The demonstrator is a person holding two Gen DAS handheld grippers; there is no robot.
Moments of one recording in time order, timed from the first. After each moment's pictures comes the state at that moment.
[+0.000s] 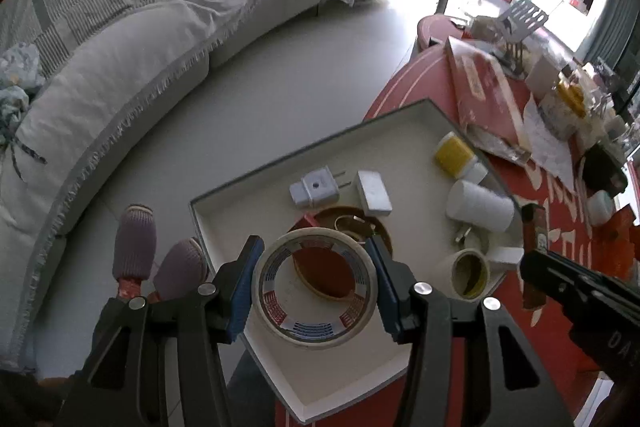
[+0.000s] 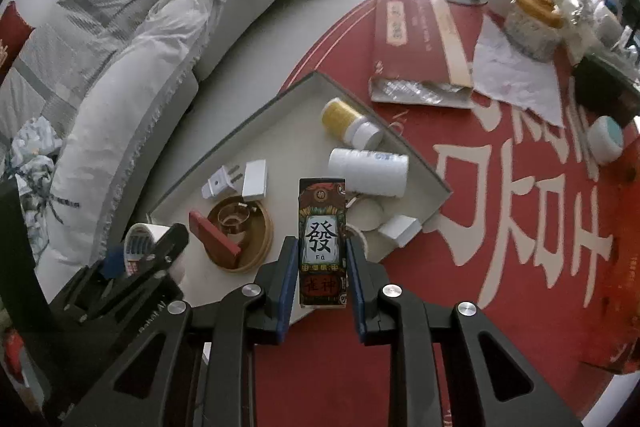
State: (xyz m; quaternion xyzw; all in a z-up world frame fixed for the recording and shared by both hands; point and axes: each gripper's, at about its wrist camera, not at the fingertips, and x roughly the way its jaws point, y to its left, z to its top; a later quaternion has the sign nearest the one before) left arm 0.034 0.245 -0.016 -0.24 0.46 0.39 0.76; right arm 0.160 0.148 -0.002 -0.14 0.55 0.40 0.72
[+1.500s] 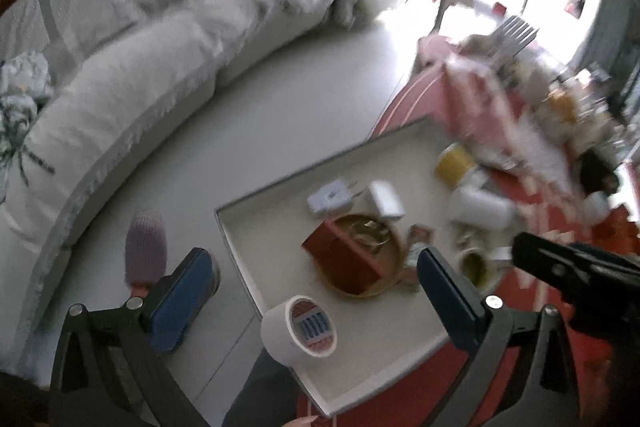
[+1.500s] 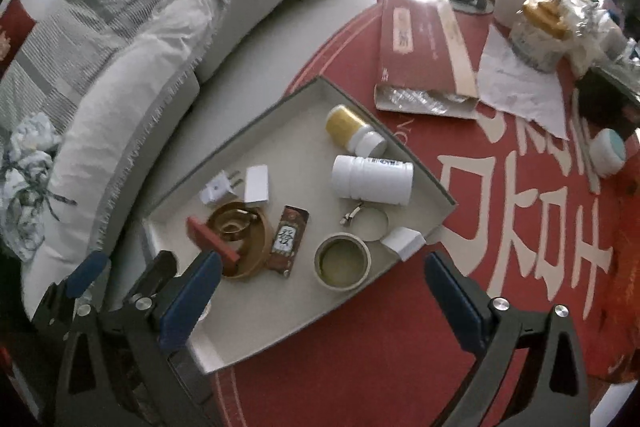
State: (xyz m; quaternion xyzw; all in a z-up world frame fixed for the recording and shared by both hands) left arm -0.002 0.232 0.012 -0.22 0.41 0.39 0.79; right arm 0.155 0.146 0.007 -0.14 0.53 0.41 0.73
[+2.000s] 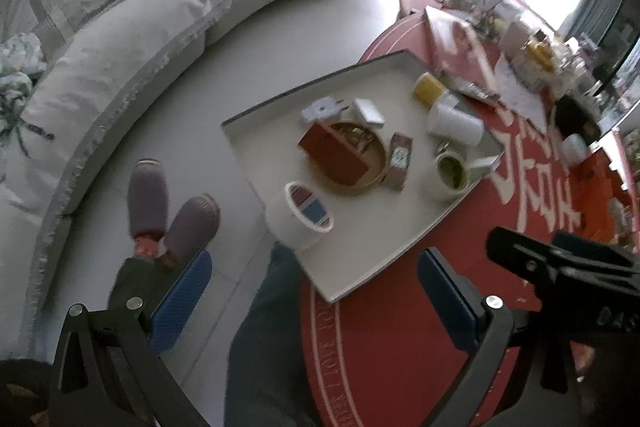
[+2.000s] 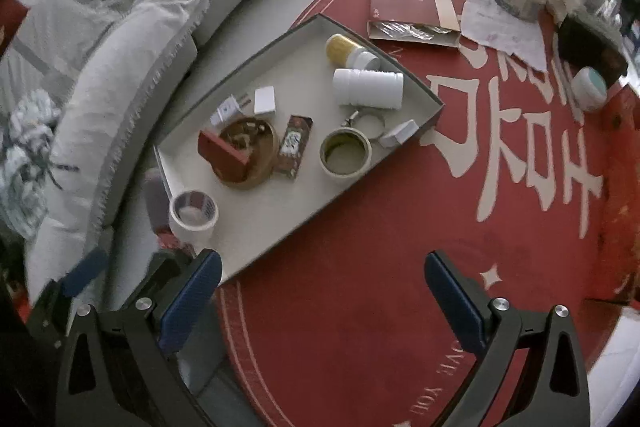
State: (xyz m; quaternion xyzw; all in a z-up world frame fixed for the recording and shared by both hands) left arm -0.040 0.186 0.009 -0.24 0.50 0.36 0.75; right arm 0.108 0.103 0.001 -0.18 0.58 0.38 0.70
